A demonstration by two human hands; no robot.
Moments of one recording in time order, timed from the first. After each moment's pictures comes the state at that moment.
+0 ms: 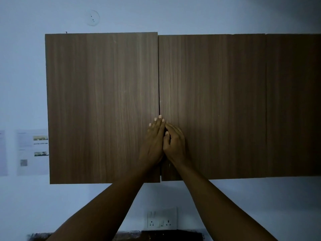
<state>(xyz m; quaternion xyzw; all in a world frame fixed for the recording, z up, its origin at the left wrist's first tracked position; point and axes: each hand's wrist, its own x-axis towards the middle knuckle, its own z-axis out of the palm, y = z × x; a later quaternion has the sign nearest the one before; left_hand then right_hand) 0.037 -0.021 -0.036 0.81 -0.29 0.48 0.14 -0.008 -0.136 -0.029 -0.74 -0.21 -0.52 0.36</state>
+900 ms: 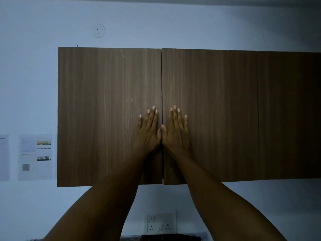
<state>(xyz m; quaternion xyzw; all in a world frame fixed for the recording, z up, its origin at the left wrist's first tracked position) 0.021 0.010 0.020 0.83 -0.19 0.52 0.06 -0.016 -0.126 0.018 -0.82 -0.05 -0.56 0.07</state>
